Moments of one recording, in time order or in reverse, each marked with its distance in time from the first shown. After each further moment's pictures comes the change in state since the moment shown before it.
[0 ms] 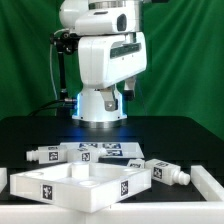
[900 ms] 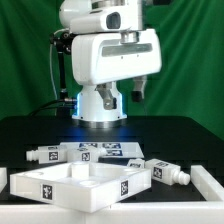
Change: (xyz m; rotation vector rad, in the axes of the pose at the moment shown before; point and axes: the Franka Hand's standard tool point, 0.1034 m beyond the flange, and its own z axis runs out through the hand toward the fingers) arm 0.013 -0.003 0.003 -0.043 0.036 0.326
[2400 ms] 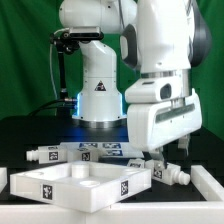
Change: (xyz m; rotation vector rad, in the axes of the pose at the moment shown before) arm 0.050 -0.064 0.123 -0.028 0.076 -0.058
